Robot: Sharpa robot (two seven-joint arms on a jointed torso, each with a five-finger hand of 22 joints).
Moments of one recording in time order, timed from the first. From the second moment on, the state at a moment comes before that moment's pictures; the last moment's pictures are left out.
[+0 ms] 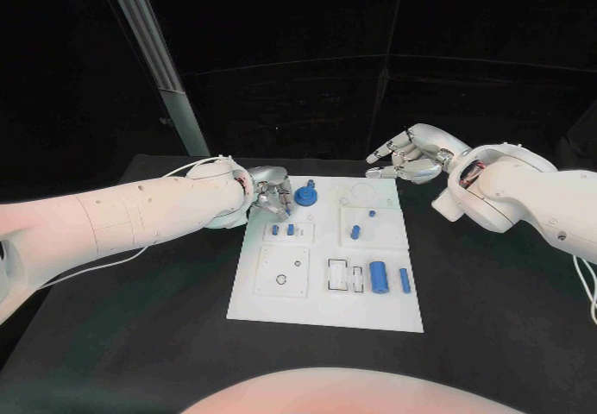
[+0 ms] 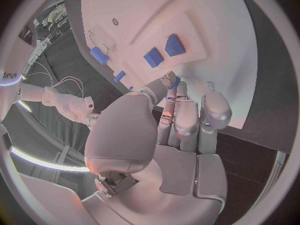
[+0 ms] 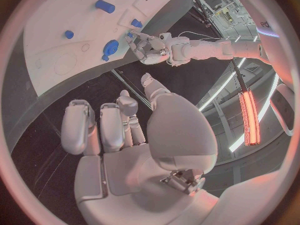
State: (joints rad) left arm 1.23 -0.66 -0.14 1.21 -1.21 -0.08 -0.09; left_hand 1.34 -0.06 0.44 -0.15 0.05 1.12 0.12 0.12 0.21 1.12 0.06 0.26 0.18 1.47 -0.02 1.20 1.00 0.12 1.32 0.09 1.20 1.15; right arm 1.30 -0.77 -0.06 1.42 -0.95 -0.24 0.03; right_hand 1.21 -0.13 0.21 0.06 0.11 0.95 0.12 0.07 0.09 1.28 0.04 1.05 1.05 1.47 -0.04 1.29 1.20 0.05 1.40 0.07 1.37 1.26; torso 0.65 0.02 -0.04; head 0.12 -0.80
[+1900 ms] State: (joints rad) left arm 1.23 -0.83 -0.14 1.36 -0.38 -0.25 0.32; left_hand 1.31 -0.08 0.46 -0.14 0.05 1.08 0.15 0.10 0.13 1.13 0.07 0.29 0.12 1.35 0.00 0.90 0.59 0.16 1.10 0.11 0.87 0.85; right arm 1.23 -0.75 -0.06 1.38 -1.48 -0.20 -0.11; right_hand 1.28 -0.14 0.45 -0.12 0.10 1.08 0.14 0.07 0.10 1.11 0.08 0.15 0.20 1.46 -0.01 1.12 1.04 0.07 1.39 0.10 1.30 1.21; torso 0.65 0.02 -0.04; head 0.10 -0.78
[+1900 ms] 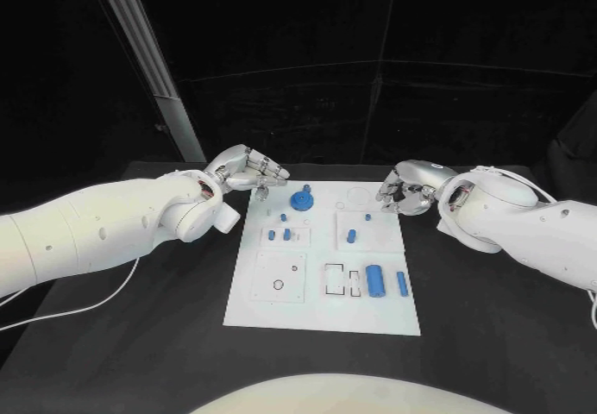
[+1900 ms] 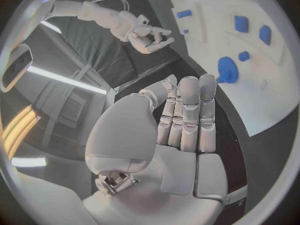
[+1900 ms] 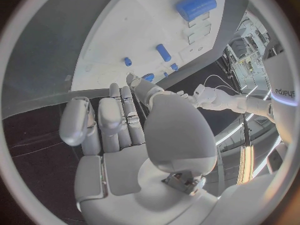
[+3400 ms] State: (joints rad) left arm 1.23 -0.85 -0.14 1.41 -0.01 -0.20 0.45; left_hand 1.31 -0.06 0.47 -0.15 0.11 1.09 0.14 0.10 0.14 1.13 0.07 0.33 0.16 1.33 -0.01 0.84 0.53 0.18 1.08 0.10 0.82 0.81; right arm 1.17 -0.63 -0.06 1.31 -1.66 -0.14 -0.13; right_hand 1.29 -0.07 0.51 -0.18 0.10 1.10 0.13 0.08 0.07 1.19 0.07 0.09 0.07 1.47 0.00 1.15 1.03 0.07 1.42 0.10 1.37 1.30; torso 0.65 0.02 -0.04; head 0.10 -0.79
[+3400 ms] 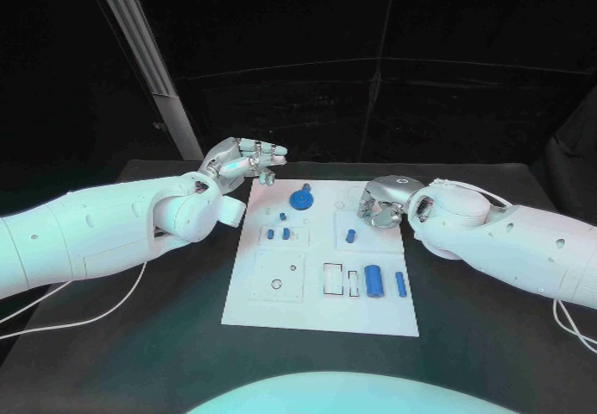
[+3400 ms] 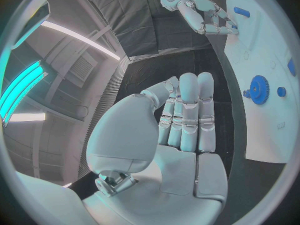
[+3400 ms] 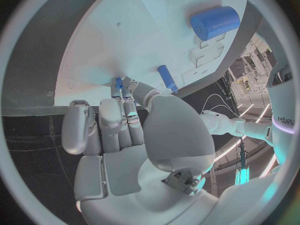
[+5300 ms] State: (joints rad) left arm 1.23 -0.86 -0.14 1.41 0.00 -0.19 0.44; left_hand 1.31 -0.06 0.47 -0.16 0.11 1.09 0.14 0.09 0.14 1.12 0.07 0.34 0.16 1.33 -0.01 0.84 0.53 0.18 1.08 0.10 0.81 0.81; right arm 1.17 -0.64 -0.05 1.32 -1.73 -0.13 -0.18; right_hand 1.26 -0.05 0.53 -0.22 0.09 1.17 0.12 0.09 0.08 1.26 0.06 0.08 0.08 1.46 -0.01 1.18 1.03 0.07 1.44 0.09 1.41 1.31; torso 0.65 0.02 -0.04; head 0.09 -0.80
